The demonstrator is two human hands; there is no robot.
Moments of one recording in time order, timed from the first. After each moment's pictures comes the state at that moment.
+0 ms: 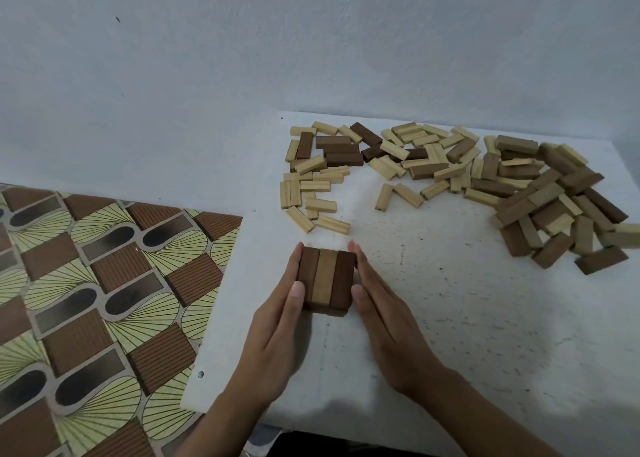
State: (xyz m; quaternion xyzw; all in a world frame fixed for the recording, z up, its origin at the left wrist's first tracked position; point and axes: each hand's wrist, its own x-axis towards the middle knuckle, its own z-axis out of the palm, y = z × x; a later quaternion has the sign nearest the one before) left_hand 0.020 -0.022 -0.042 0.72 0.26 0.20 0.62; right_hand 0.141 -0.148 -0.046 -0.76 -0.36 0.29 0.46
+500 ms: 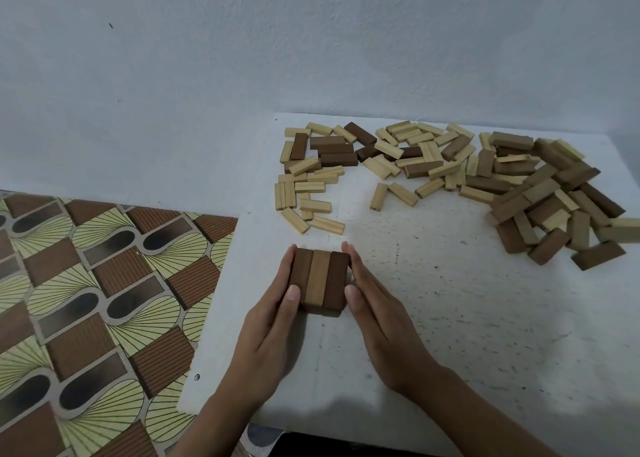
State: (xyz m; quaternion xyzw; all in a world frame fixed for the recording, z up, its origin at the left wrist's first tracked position) left_hand 0.017 -0.020 -0.039 0.74 0.26 0.19 0.60; right_hand 0.142 -0.148 -0.049 -0.75 -0.36 0.29 0.48
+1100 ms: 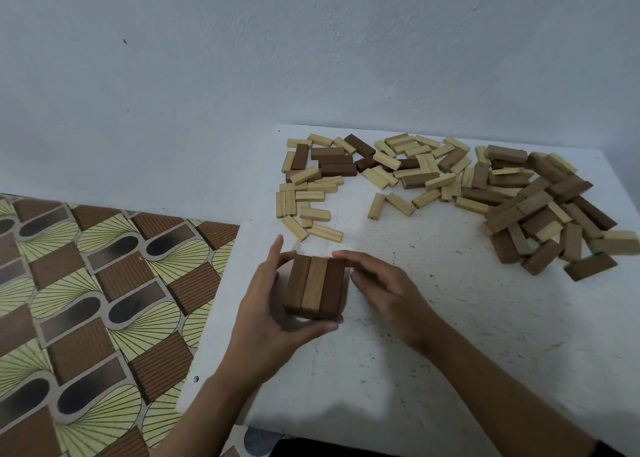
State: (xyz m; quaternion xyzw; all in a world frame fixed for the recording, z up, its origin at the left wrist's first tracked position) left_hand 0.025 -0.002 -0.046 0.81 0.23 0.17 0.50; right_hand 0.194 -0.143 -0.036 -0.71 -0.37 0.34 0.50
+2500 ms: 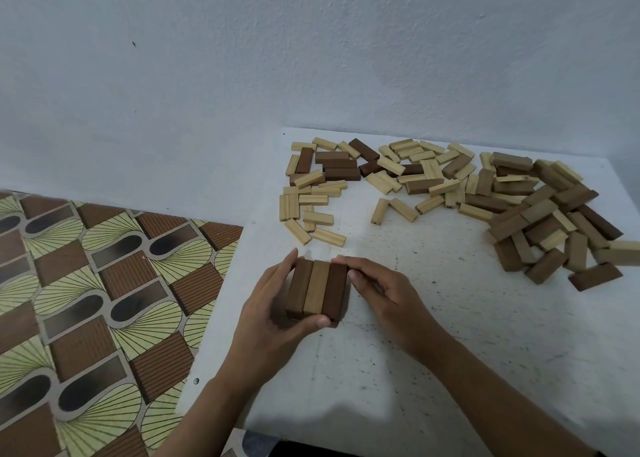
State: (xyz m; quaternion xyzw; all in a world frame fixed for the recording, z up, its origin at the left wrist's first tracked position) left_hand 0.026 -0.001 -0.053 0.82 0.24 0.19 0.48; right_hand 0.193 -0.137 -0.043 -0.70 -0.40 0.29 0.51
